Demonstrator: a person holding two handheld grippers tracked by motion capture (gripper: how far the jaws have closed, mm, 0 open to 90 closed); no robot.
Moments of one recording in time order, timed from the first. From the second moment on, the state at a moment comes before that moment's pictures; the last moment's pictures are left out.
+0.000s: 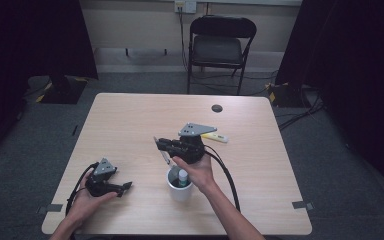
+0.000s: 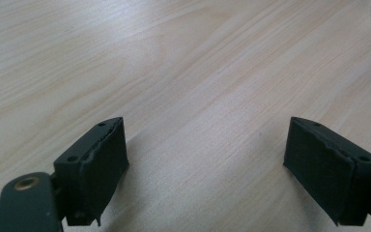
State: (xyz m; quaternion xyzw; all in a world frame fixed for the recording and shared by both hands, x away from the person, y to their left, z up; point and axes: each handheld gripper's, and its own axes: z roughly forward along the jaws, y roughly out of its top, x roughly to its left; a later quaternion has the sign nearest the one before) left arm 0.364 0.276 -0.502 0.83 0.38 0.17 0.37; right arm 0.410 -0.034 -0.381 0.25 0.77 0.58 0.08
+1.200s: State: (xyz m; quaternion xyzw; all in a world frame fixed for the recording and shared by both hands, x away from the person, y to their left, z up) left arm 0.364 0.276 -0.502 0.83 0.38 0.17 0.37; right arm 0.385 -0.092 -0.401 0.27 0.79 0.55 0.09
